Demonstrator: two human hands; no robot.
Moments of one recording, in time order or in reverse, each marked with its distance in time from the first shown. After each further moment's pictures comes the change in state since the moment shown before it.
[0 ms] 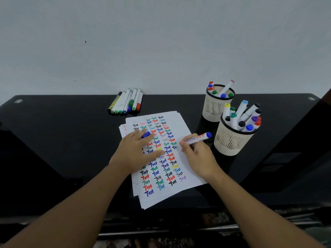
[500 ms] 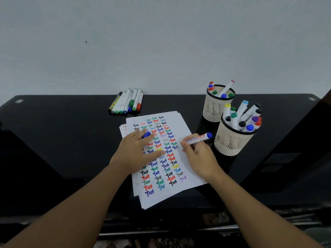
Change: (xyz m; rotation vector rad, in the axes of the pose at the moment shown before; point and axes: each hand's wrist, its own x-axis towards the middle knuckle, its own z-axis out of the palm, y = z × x) left_hand 0.002 -0.004 0.003 0.006 0.010 0.000; right_hand -0.003 -0.006 -0.002 0.000 0.008 0.005
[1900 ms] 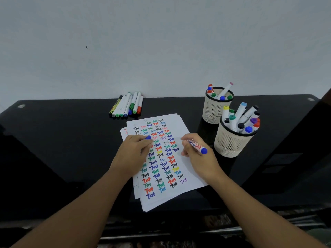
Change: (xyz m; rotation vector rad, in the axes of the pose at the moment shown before) left_hand -0.005 -0.006 0.007 -0.117 0.365 0.163; right_hand -0.002 0.007 -0.003 0.187 0.013 -0.059
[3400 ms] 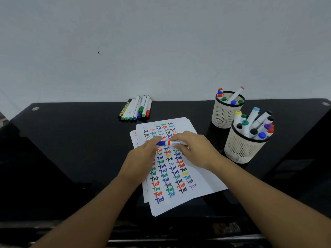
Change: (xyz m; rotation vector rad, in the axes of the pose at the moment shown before) left_hand -0.011 0.022 -0.022 -0.045 -0.032 -0.077; right_hand 0.057 -0.024 0.018 -0.757 -0.276 -0.335
